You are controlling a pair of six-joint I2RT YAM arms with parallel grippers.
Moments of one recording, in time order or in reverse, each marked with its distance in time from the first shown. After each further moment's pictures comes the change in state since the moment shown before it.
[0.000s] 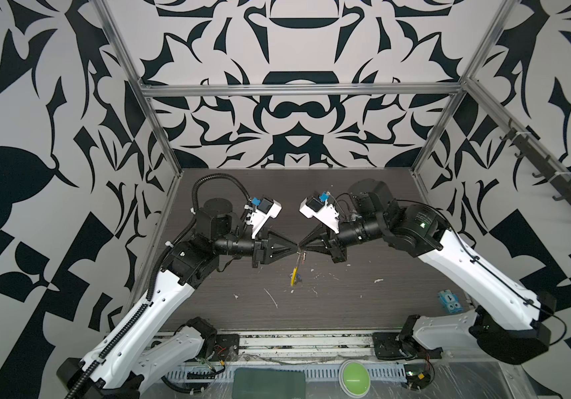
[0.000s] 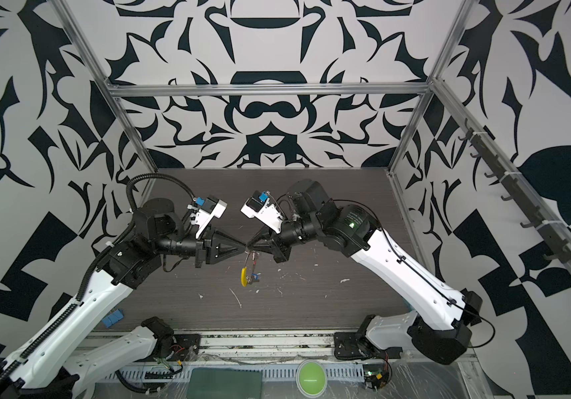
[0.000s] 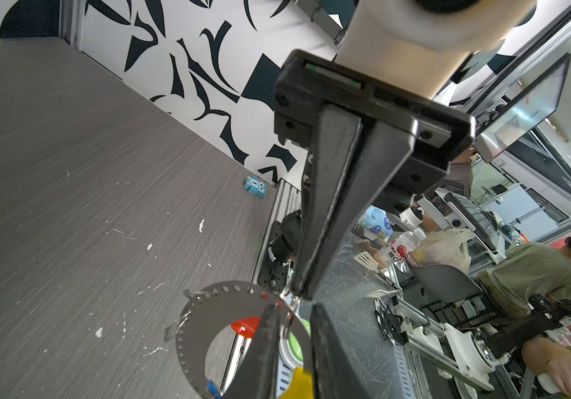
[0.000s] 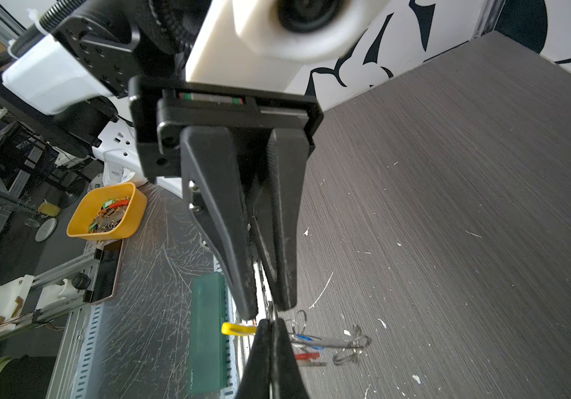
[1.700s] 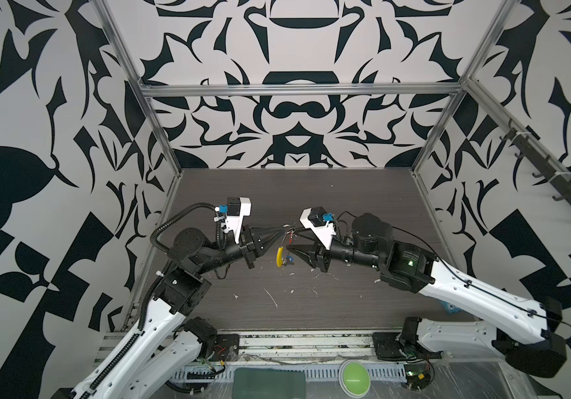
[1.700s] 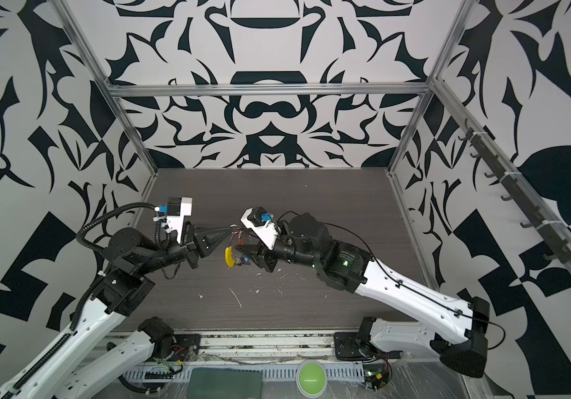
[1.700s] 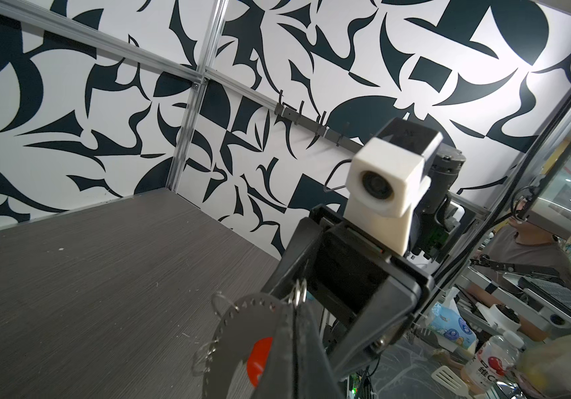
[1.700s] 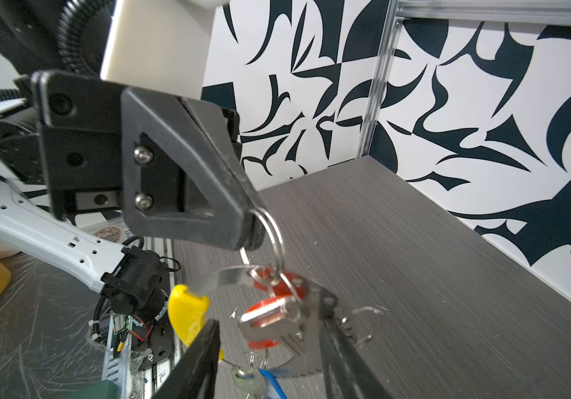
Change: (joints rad) left arm 0.000 -0.231 -0.267 0.534 -0.329 -0.188; right arm 0.171 -0.188 -0.453 0.648 0.456 0.022
